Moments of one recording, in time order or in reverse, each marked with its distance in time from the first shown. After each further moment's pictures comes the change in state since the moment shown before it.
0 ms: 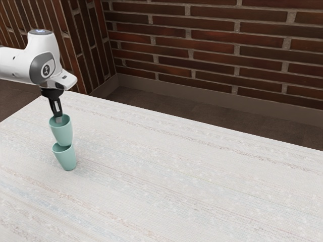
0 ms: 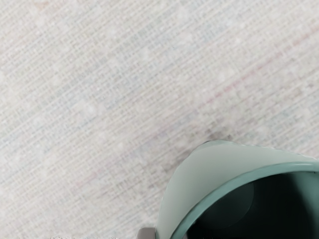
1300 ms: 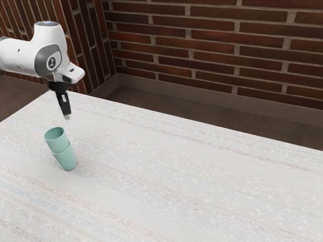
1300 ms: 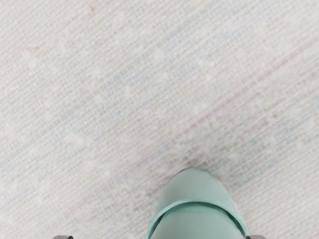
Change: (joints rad) arm -0.061 -0.024 -0.008 0.047 -0.010 -0.061 -0.021
